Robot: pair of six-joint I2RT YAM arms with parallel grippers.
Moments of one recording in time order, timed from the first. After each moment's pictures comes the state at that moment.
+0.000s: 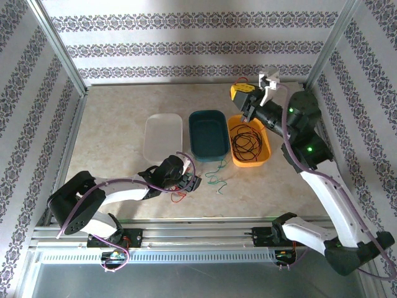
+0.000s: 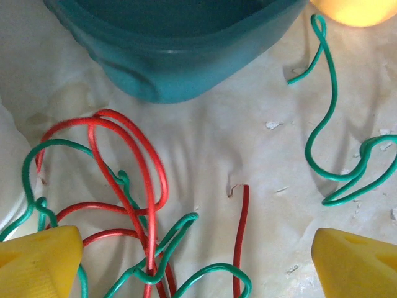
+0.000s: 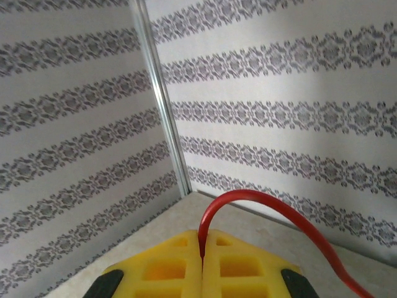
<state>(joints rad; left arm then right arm) -0.80 1.46 0.57 0.15 -0.06 -0.25 0.41 1.07 1.28 -0.15 -0.37 0.23</state>
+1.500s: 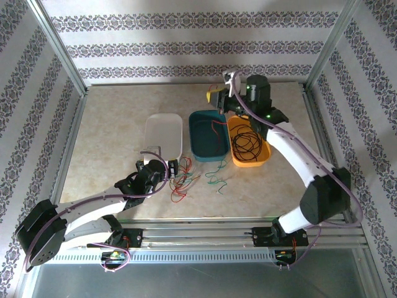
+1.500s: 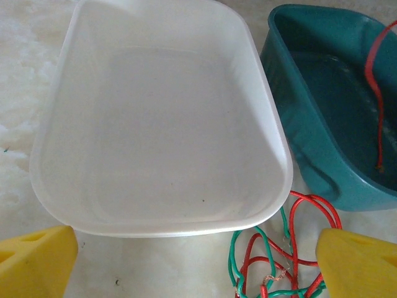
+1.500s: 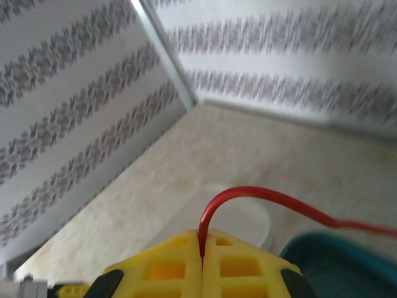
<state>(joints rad) -0.77 1.09 0.44 0.01 -0.54 -0.58 0.38 1.53 1.31 -0.09 -0.57 0.30</state>
